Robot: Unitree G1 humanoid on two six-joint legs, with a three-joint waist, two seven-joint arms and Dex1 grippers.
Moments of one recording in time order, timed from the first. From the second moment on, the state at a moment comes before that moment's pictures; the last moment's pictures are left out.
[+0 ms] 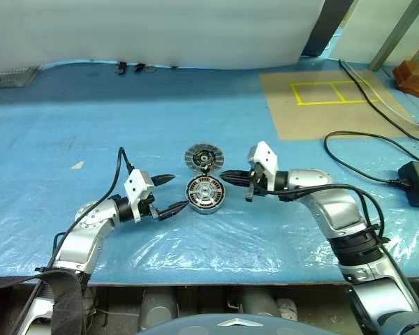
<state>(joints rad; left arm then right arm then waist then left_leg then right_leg) -0.14 0.47 -0.05 0.03 -0.33 0.06 -0.97 -0.43 -0.52 0.19 -0.04 0.26 0.52 0.93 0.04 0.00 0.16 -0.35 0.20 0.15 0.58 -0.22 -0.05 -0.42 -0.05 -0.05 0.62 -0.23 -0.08</state>
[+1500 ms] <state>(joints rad) -0.09 0.48 -0.04 -0.01 -0.34 0.08 -0.96 -0.65 -0.34 0.32 0.31 0.17 0.36 1.22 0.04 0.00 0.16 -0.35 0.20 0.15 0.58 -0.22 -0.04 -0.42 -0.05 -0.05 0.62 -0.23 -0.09</state>
